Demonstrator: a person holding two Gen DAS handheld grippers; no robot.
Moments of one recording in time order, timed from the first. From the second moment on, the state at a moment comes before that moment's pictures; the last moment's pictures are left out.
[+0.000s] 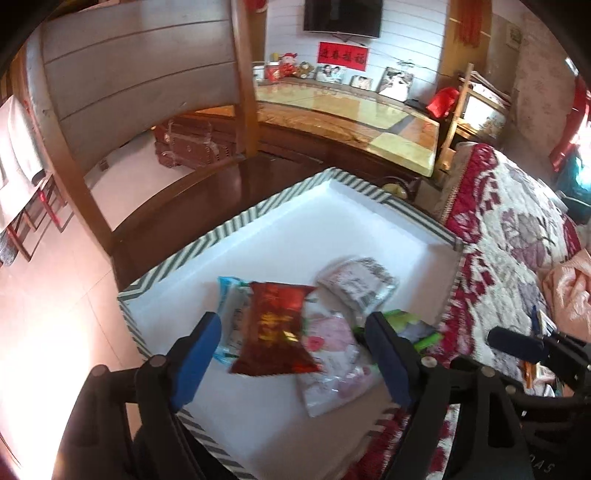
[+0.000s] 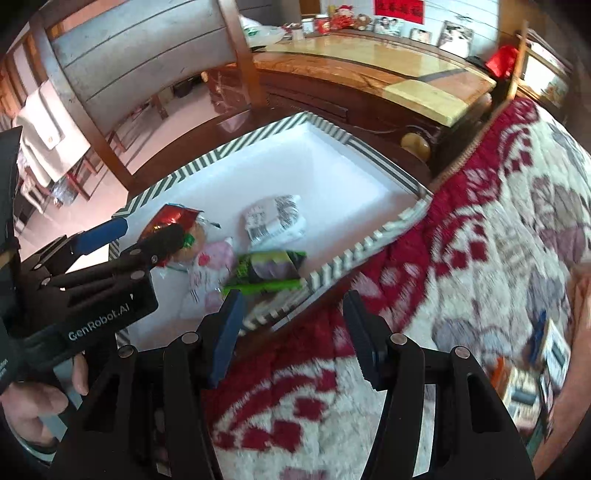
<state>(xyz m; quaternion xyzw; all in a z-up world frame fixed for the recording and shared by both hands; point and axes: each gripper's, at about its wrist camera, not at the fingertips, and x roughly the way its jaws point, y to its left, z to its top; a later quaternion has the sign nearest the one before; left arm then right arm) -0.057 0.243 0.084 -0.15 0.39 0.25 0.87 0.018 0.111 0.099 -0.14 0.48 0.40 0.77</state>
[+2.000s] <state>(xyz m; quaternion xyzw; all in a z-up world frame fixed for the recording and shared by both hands) 0.004 0.000 0.056 -0.05 0.49 -0.04 0.87 0.027 -0.205 0.076 0.02 0.48 0.18 0.86</state>
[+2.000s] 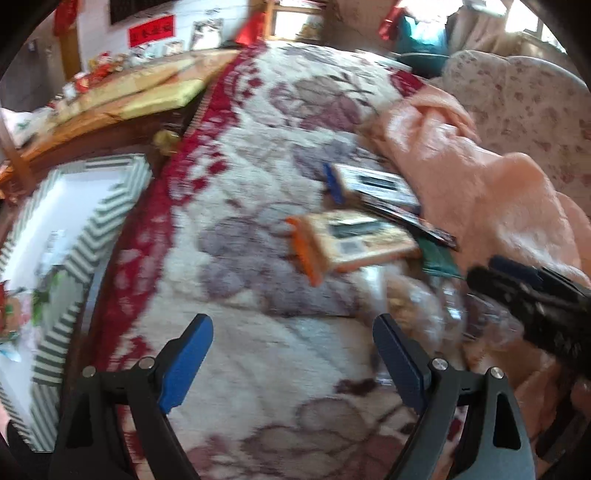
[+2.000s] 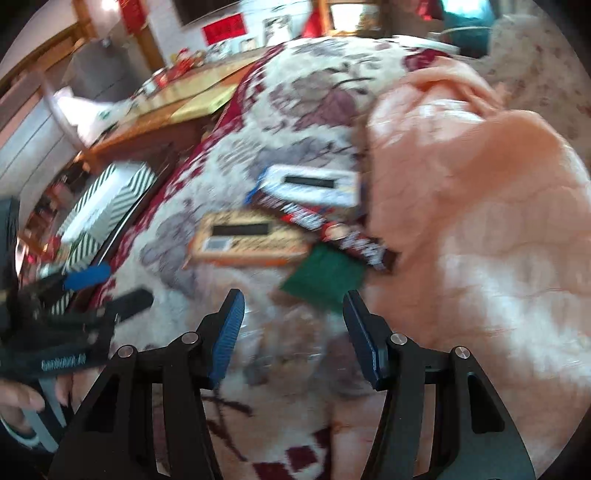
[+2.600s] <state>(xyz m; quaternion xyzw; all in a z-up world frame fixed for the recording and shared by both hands) 0.030 -0.082 0.029 -0.07 0.53 -0.14 0.83 0.034 -0.237 0.070 0.07 0.49 0.15 0.86</state>
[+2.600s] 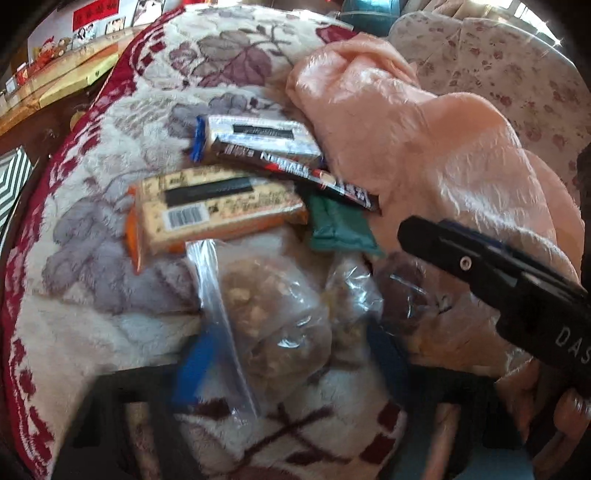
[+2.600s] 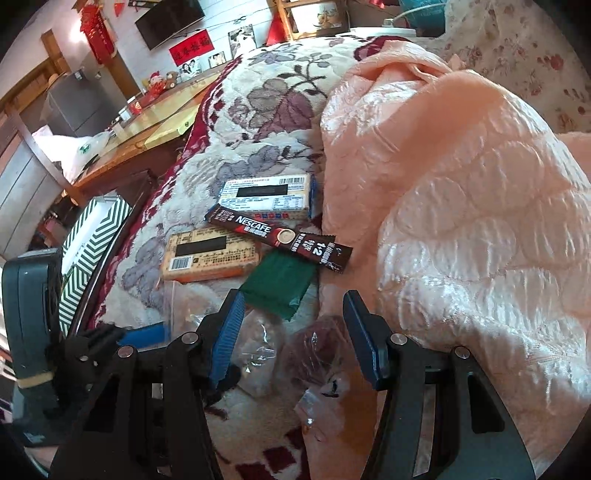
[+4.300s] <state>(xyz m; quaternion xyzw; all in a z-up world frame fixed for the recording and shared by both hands) 0.000 0.018 0.038 -0.11 0.51 -0.08 0.85 0.104 -0.190 0.008 0.03 0.57 0.14 0.81</state>
